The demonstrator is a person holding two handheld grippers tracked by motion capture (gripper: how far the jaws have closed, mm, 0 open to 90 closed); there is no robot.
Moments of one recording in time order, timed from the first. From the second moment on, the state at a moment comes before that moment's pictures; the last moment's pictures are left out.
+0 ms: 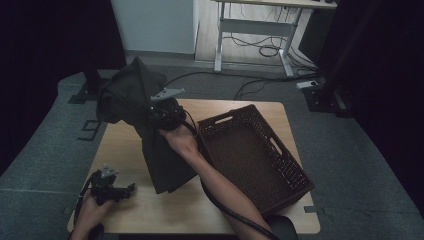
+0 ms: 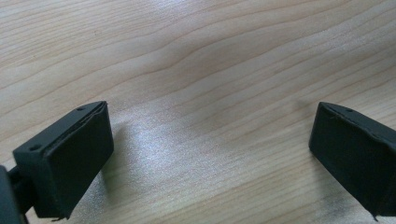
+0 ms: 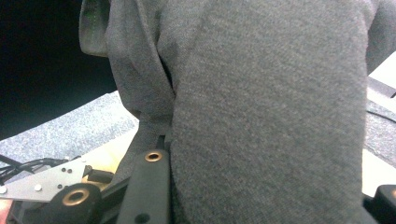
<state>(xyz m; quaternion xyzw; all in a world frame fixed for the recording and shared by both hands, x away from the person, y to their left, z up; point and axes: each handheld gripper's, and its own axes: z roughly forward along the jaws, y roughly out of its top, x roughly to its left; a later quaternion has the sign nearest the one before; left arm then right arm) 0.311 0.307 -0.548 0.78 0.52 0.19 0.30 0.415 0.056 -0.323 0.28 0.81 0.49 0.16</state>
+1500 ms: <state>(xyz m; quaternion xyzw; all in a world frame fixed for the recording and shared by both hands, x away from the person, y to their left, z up) 0.311 0.307 -0.548 0.78 0.52 0.19 0.29 0.412 0.054 -0.428 0.32 0.83 0.44 0.13</state>
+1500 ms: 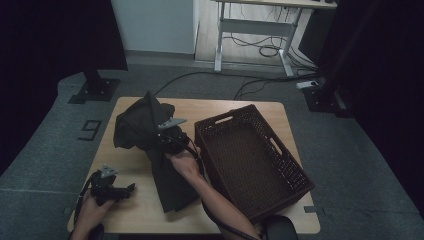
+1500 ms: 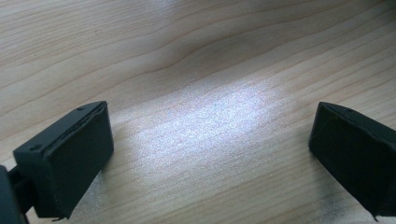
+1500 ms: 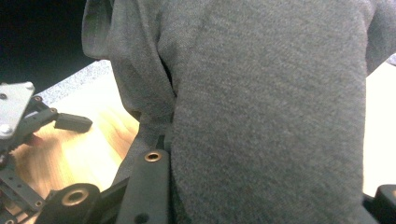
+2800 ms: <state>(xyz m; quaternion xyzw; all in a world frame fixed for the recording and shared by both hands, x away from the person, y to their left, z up) 0.311 0.307 -0.548 0.78 0.52 0.19 0.30 0.419 0.052 -0.506 0.36 0.85 0.37 0.10</state>
